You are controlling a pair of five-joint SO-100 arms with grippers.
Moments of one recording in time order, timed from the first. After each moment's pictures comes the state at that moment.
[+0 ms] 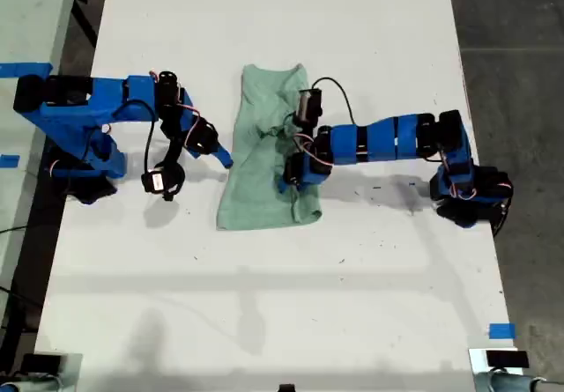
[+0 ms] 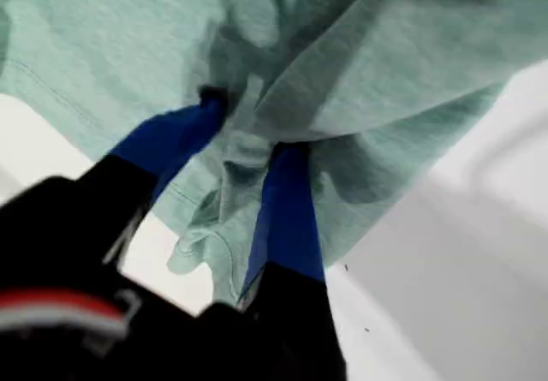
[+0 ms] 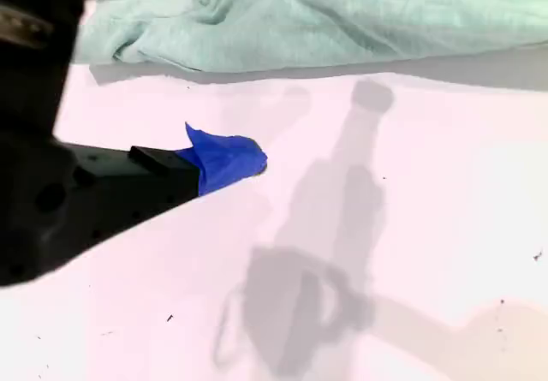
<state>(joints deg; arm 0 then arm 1) -2.5 99.5 102.8 76.5 22.7 8.1 59.2 72.9 64.0 -15.9</state>
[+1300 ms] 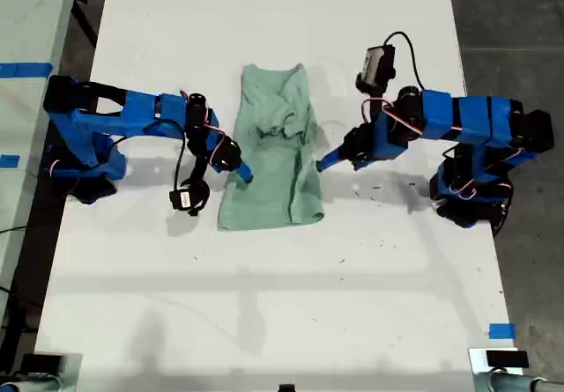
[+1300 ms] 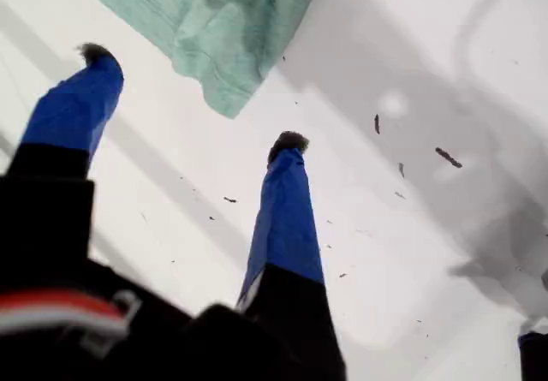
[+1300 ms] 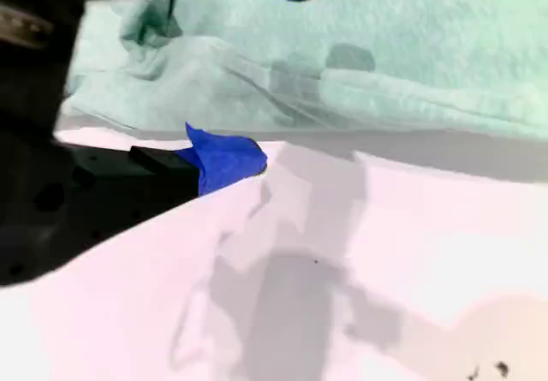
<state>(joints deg) 2.3 80.2 93.2 65.6 19.5 9.1 111.4 100.1 87.9 -18.3</state>
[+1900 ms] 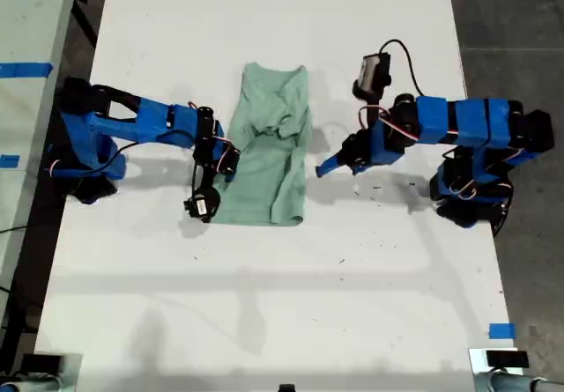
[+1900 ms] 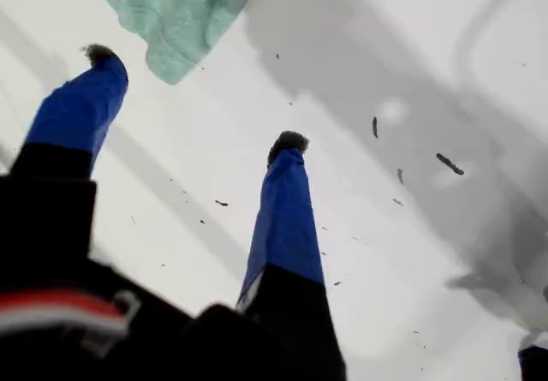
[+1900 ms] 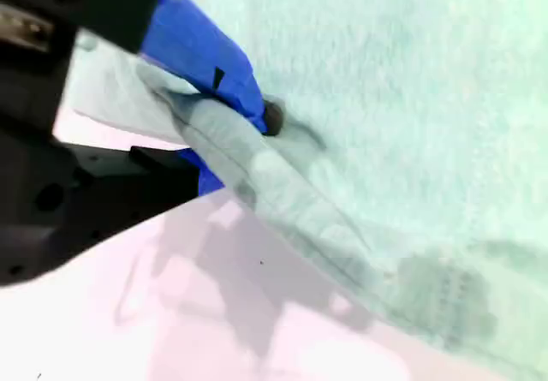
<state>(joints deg) 1.8 73.2 95.4 59.9 13.1 8.3 111.4 104.9 83.5 -18.3</state>
